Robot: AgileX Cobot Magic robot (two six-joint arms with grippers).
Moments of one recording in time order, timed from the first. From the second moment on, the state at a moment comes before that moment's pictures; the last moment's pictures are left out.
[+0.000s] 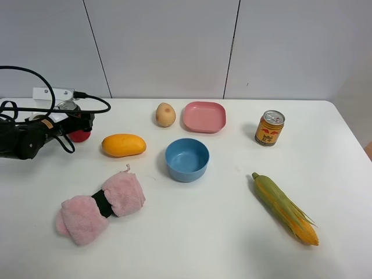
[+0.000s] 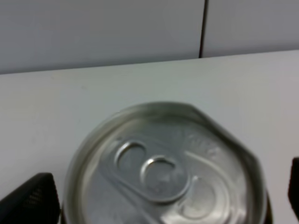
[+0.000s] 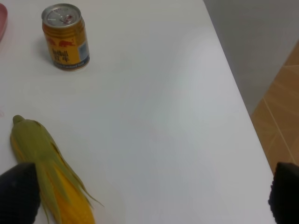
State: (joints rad) left arm 0.03 2.05 -0.80 0.13 -0.81 -0.09; right arm -0.07 0.00 -0.50 -0.08 1.07 -0.01
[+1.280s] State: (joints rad) left arm 0.03 2.09 -0.81 0.15 -0.82 -0.11; right arm -0.07 0.00 -0.50 -0.08 1.07 -0.01
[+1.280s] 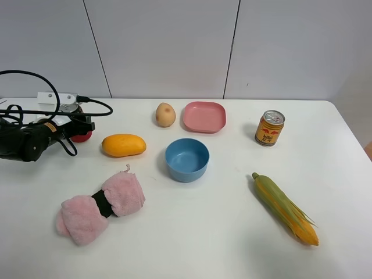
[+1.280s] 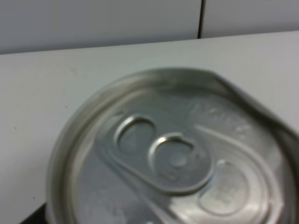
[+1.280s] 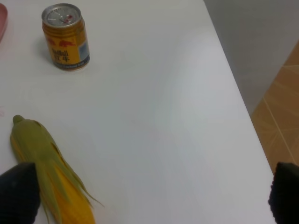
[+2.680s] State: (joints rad) left arm -0.46 1.65 -0.81 0.01 -0.44 -0.15; right arm -0.07 0.00 -0.50 -0.08 1.07 -0.01
